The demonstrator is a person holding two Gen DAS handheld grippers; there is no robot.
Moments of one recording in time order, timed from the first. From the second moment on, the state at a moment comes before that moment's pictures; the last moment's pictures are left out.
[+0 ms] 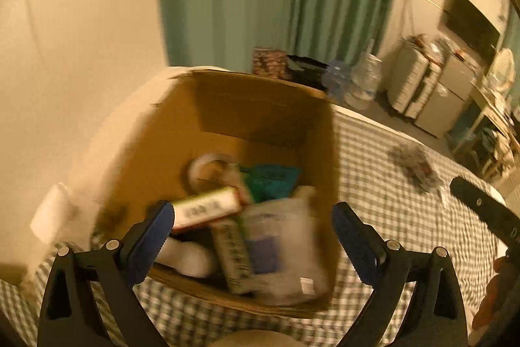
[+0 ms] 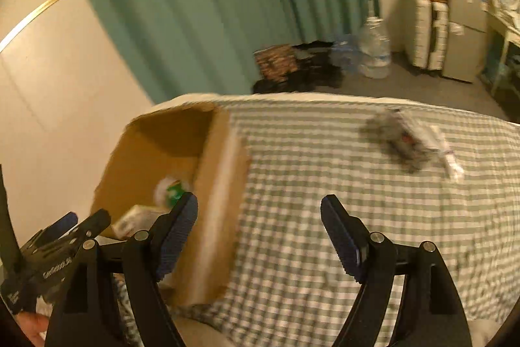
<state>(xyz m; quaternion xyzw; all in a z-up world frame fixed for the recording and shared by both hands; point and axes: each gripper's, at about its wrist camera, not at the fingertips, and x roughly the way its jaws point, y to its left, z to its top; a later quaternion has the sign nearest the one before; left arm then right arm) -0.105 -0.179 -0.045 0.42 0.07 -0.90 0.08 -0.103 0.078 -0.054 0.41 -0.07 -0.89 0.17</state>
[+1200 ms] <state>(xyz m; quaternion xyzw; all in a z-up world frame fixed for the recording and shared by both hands) -0.319 0.143 -0.154 0.49 0.02 -0.87 -0.04 -0.214 0.337 -0.191 0.40 -0.12 -0.91 0.04</state>
